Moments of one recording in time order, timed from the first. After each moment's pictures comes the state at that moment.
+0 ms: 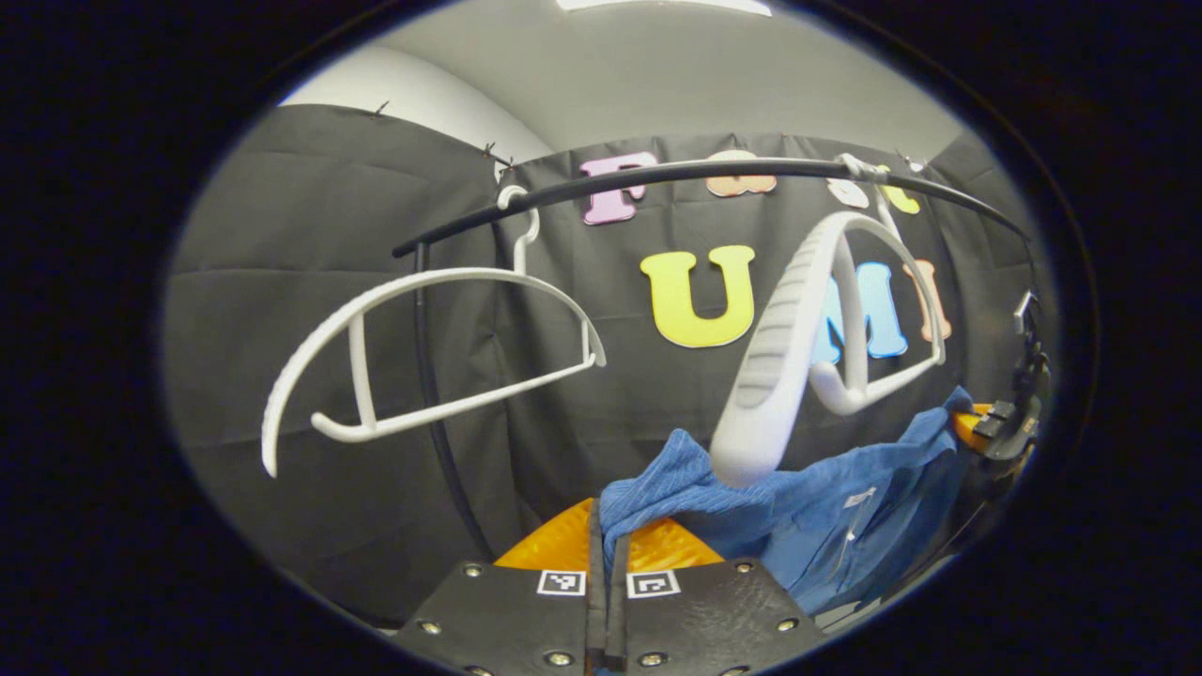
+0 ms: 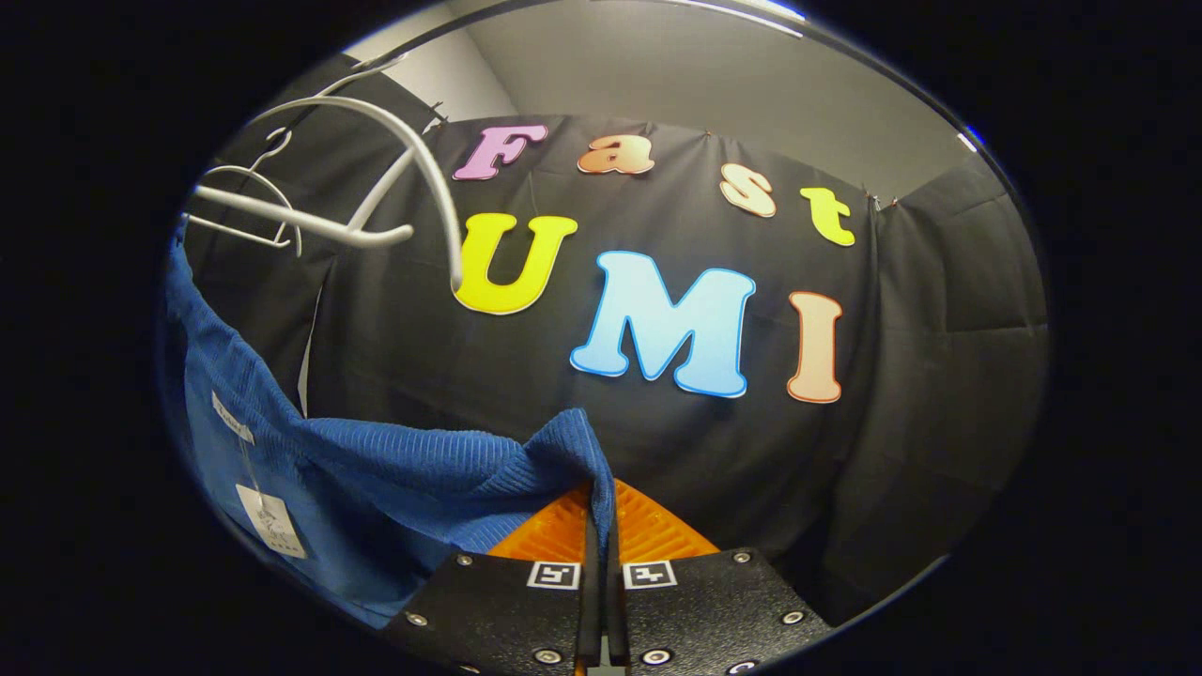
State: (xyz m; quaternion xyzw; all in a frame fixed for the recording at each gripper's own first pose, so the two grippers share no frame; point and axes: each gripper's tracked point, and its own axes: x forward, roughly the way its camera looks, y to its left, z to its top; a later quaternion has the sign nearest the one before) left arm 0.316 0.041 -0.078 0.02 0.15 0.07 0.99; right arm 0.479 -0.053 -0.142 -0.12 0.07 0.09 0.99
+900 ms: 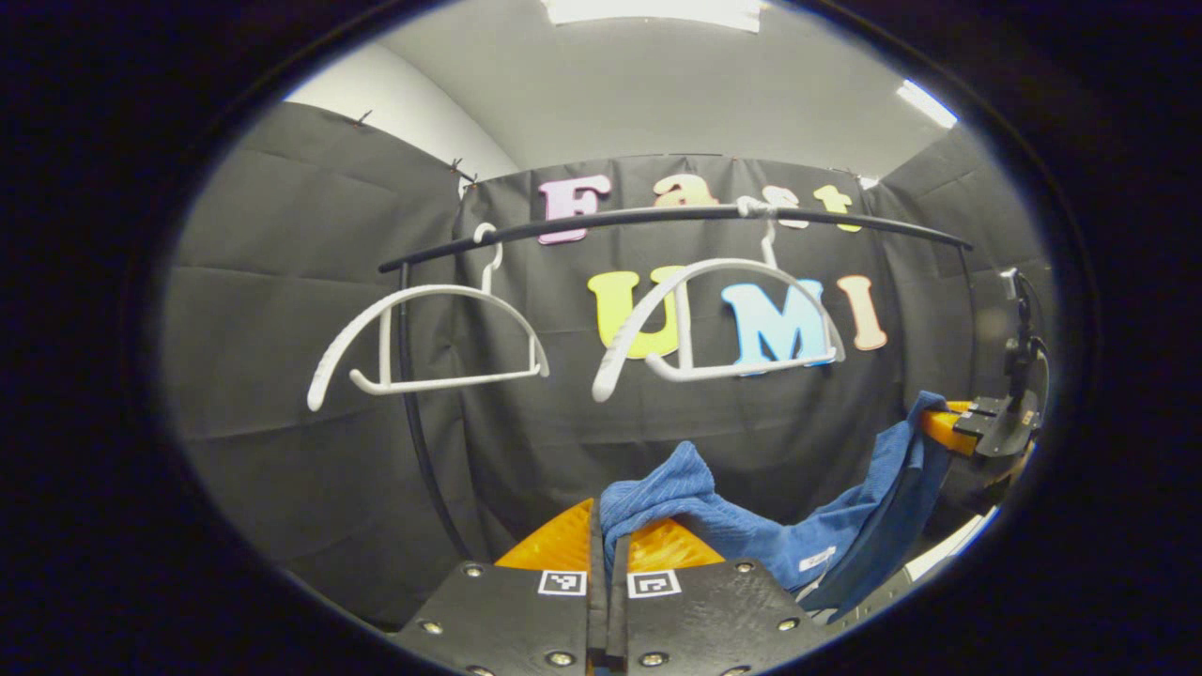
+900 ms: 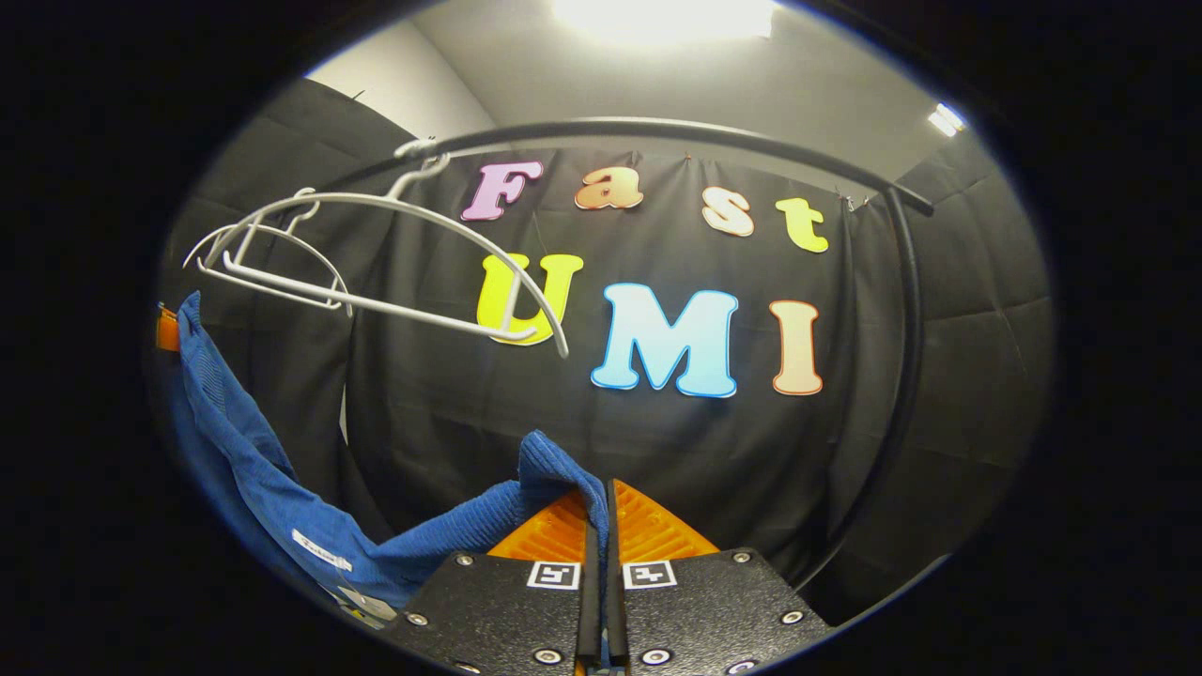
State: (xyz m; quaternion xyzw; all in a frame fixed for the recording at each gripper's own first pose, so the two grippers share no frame) left arm 0.237 -0.018 -0.036 -0.01 0.10 -0.03 0.99; right arm 0.335 -0.030 -0.069 -0.06 0.05 0.10 0.99
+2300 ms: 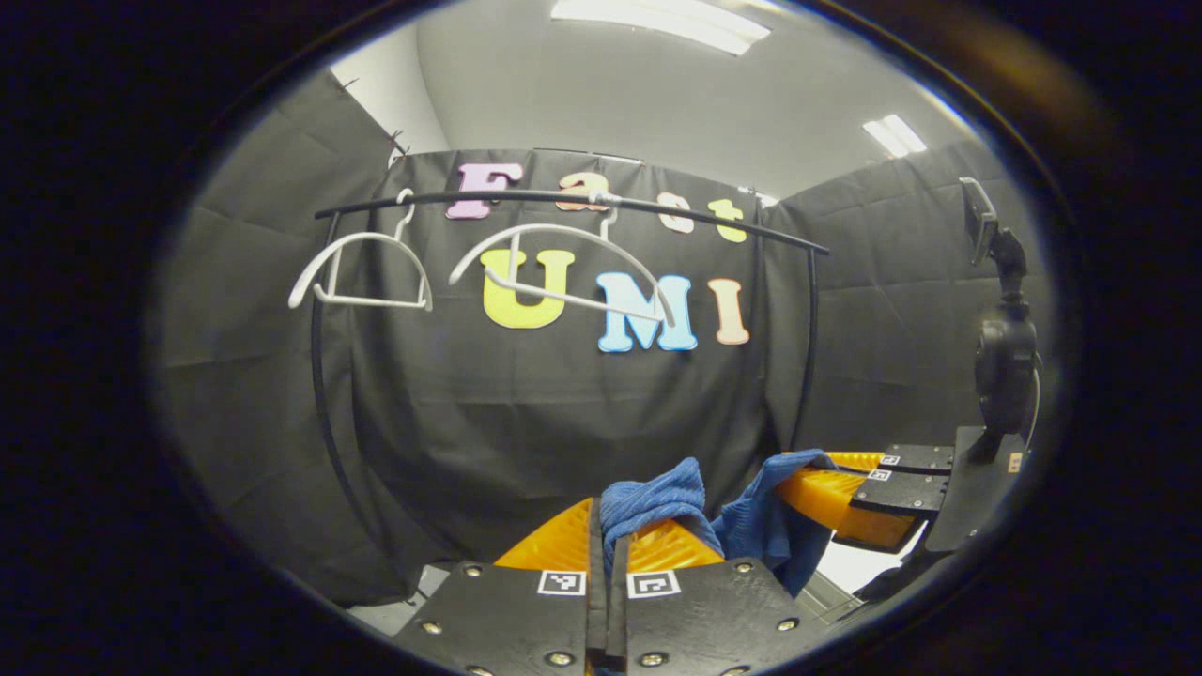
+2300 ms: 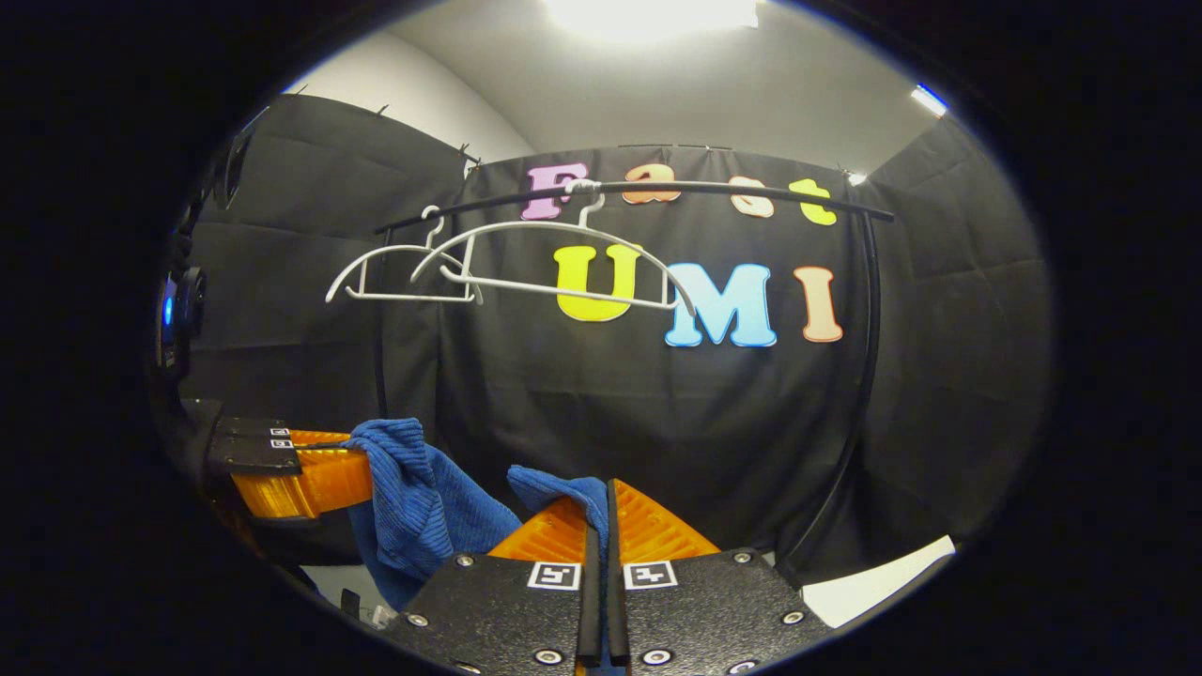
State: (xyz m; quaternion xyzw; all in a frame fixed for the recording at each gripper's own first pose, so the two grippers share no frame) left arm 0.083 -0.115 -0.116 -0.06 0.13 -0.19 0.97; right arm 0.114 0.079 -0.116 -0.02 0.12 0.13 0.98
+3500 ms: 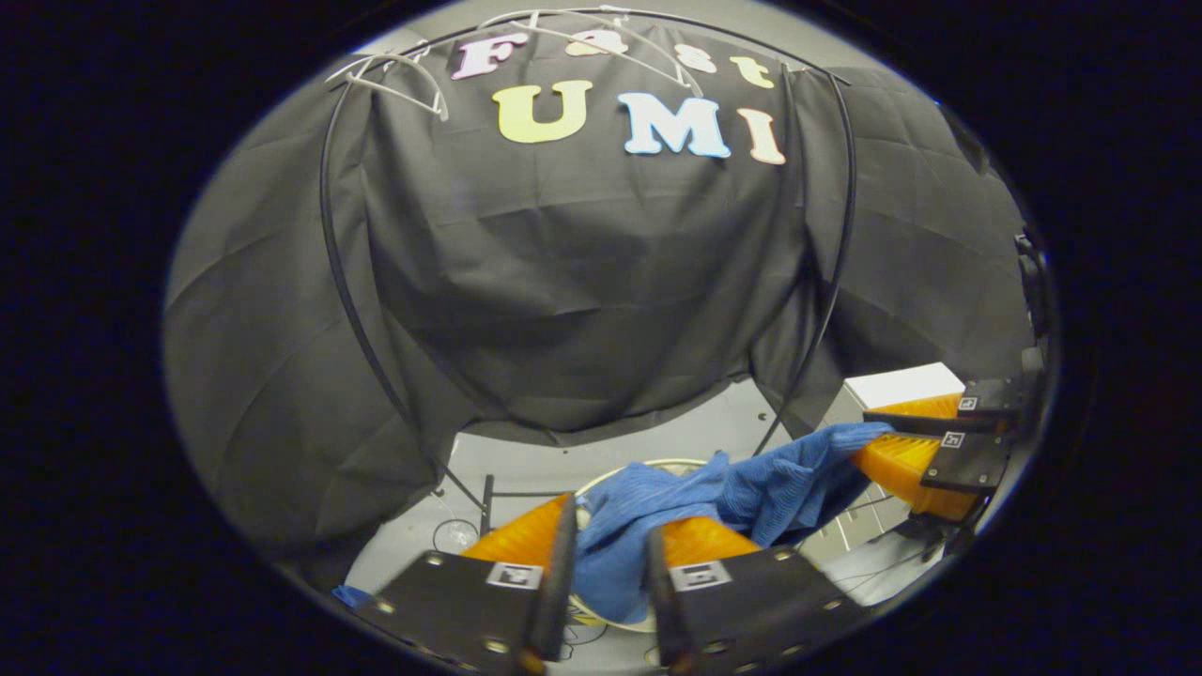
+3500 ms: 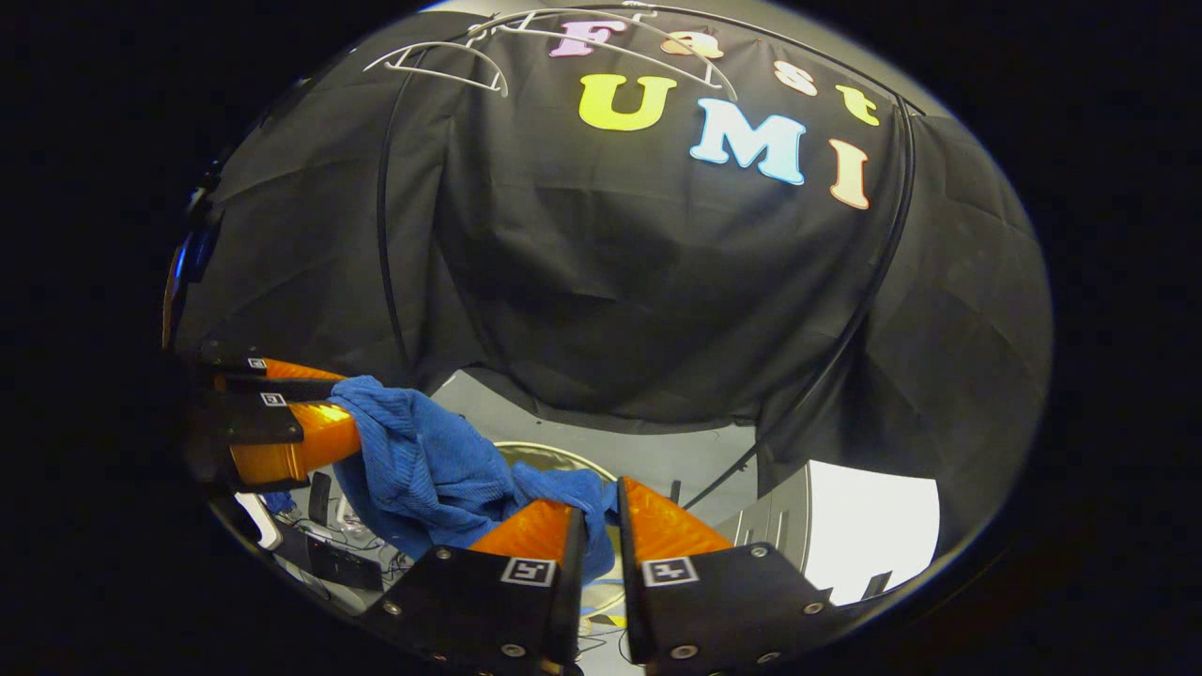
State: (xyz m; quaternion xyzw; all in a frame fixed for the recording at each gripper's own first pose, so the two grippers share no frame) left arm -0.004 -0.094 -0.360 0.01 0.38 -0.16 0.91; right arm 0.031 0.061 -0.316 -0.12 0.37 0.12 0.91
